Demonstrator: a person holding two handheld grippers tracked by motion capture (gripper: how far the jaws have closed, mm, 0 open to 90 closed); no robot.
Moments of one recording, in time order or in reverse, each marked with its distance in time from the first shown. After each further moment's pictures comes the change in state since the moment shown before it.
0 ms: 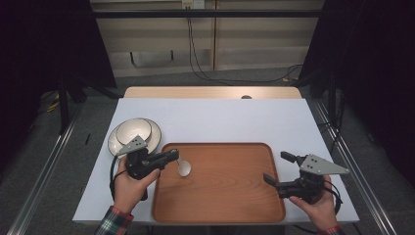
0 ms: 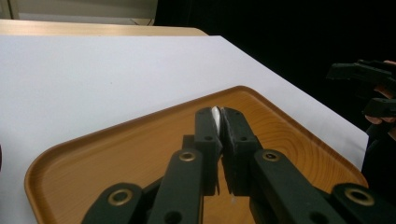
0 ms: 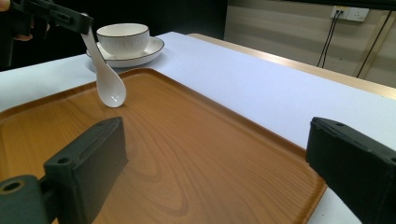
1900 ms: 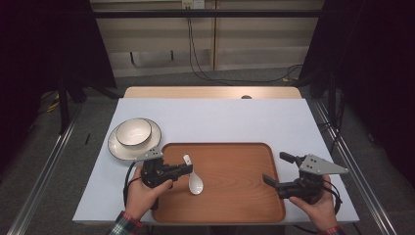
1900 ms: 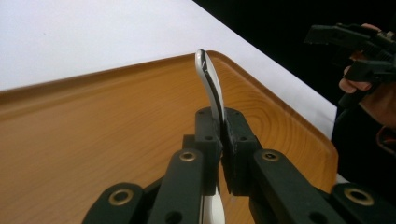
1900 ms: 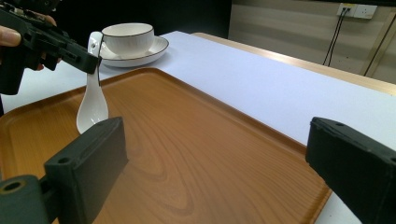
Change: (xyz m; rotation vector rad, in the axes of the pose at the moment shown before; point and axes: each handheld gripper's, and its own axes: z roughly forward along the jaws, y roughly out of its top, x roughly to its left) left arm -0.010 -0.030 0.028 0.110 -0.121 -0.068; right arm 0.000 0.000 0.001 0.001 0.022 0.003
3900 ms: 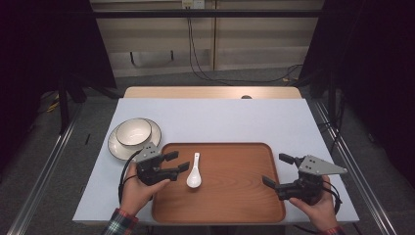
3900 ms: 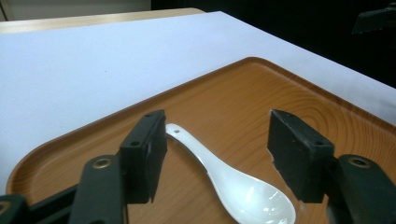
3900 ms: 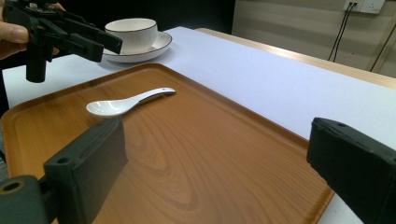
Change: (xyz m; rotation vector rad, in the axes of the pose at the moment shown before) left arm 0.012 0.006 -0.008 -0.042 0.155 0.206; right arm 0.001 -0.001 0.000 0.018 0.011 0.005
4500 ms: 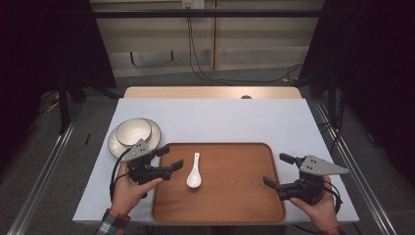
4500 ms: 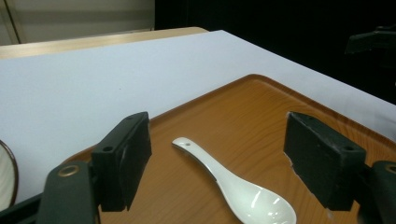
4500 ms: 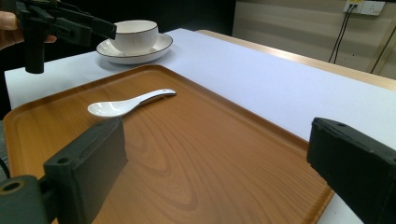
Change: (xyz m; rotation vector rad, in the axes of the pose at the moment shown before) left arm 0.009 0.007 -0.018 -0.067 -0.002 0.007; right arm -0.001 0.000 -0.002 -0.005 0.001 0.001
